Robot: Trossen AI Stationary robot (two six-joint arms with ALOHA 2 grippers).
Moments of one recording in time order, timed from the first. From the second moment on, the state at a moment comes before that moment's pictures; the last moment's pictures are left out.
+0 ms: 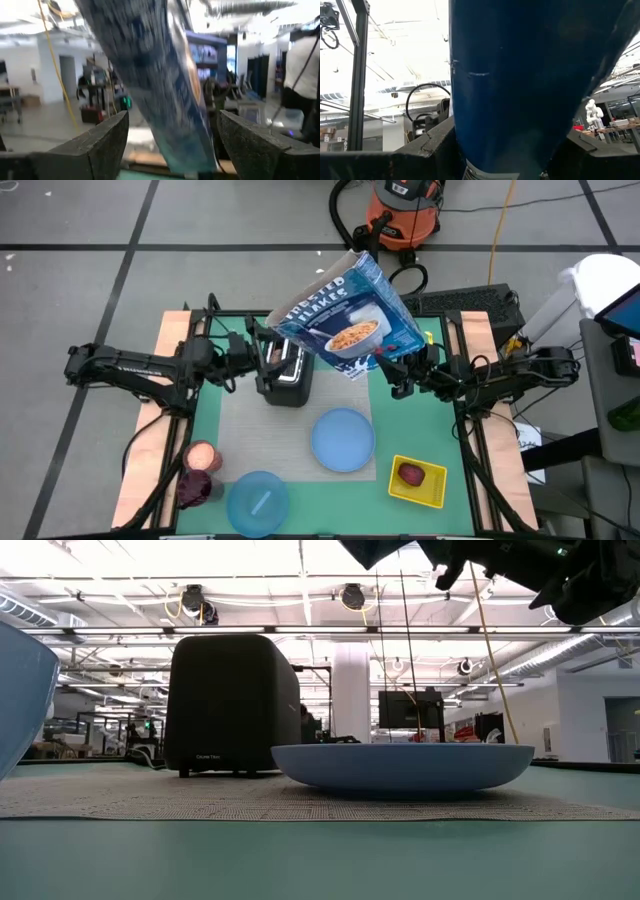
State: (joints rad) left arm -0.03 1.09 0.83 0.54 -0.24 0.10; right arm -0.06 1.25 0.37 1.55 0.13 0.11
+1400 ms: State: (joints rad) left arm -0.48 1.22 0.83 -0.35 -0.04 -0.62; right arm -0.06 1.25 0.37 1.55 0.13 0.11
